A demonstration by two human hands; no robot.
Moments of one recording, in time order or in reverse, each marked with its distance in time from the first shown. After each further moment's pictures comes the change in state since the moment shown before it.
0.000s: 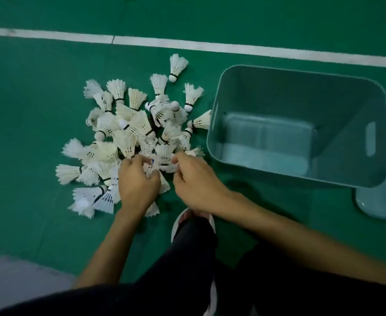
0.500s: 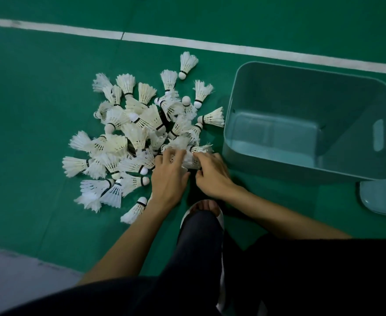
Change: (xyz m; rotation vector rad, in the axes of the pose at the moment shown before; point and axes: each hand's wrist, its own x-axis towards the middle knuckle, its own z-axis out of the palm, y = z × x) left_hand -0.002 -0.010 0.045 0.287 -0.067 0.342; right_hand 0.028 0.051 0.046 -0.206 0.060 0.185
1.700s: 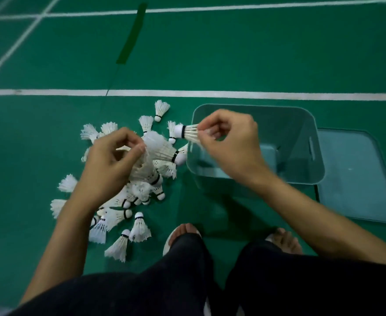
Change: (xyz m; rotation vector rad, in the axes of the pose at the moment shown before) left_hand -0.004 0.063 -0.216 -0.660 0.065 0.192; right_hand -0.083 -0.022 -0.188 0.565 0.665 -0.298
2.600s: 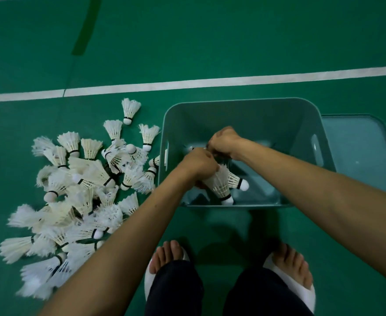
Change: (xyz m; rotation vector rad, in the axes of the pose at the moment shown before) left_hand 0.130 -0.007 0.229 0.095 -0.628 -0.549; right_hand 0.118 0.218 0.022 -0.191 -0.320 0.837
